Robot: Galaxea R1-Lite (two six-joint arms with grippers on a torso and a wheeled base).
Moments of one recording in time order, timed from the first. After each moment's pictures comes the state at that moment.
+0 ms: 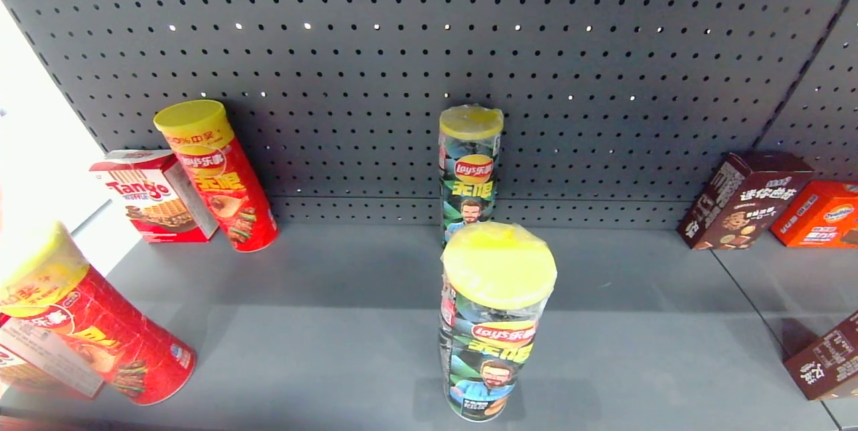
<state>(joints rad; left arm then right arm) 0.00 0.00 0.00 0.00 -0.13 0.05 -0.01 0.00 0.00 0.00 -0.02 -0.01</state>
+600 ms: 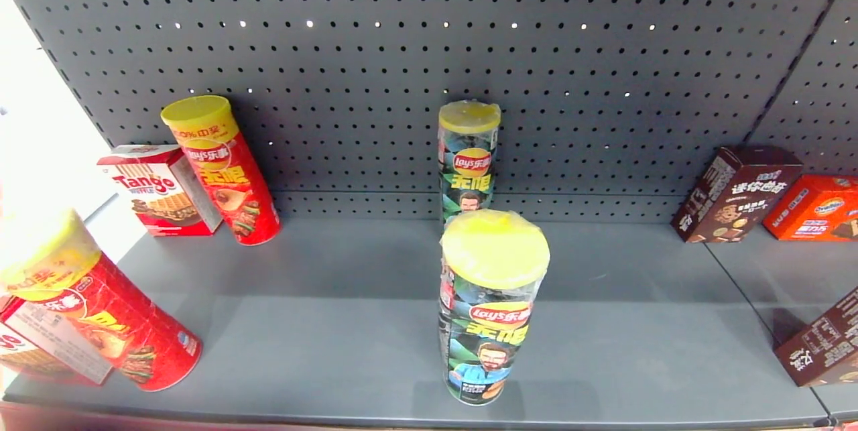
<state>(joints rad) 0.00 0.01 0.00 0.00 -0.13 0.05 -0.02 0.00 0.00 0.00 -0.02 -0.01</state>
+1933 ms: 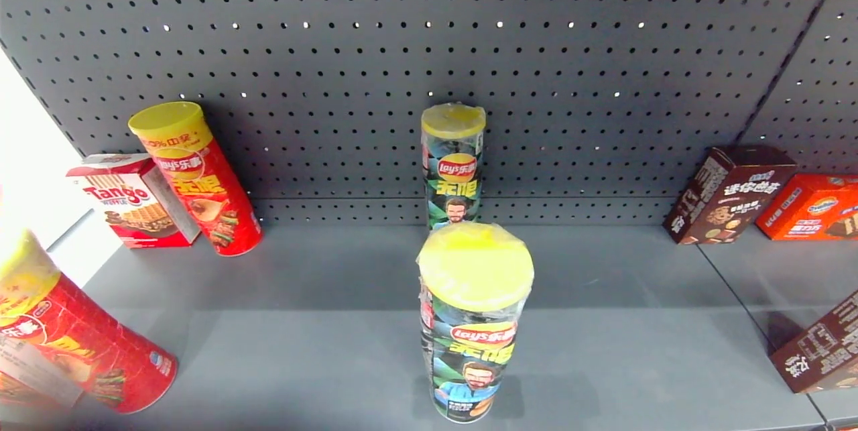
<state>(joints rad) 0.00 0.01 0.00 0.00 -0.13 0.05 -0.02 0.00 0.00 0.00 -0.02 -0.02</state>
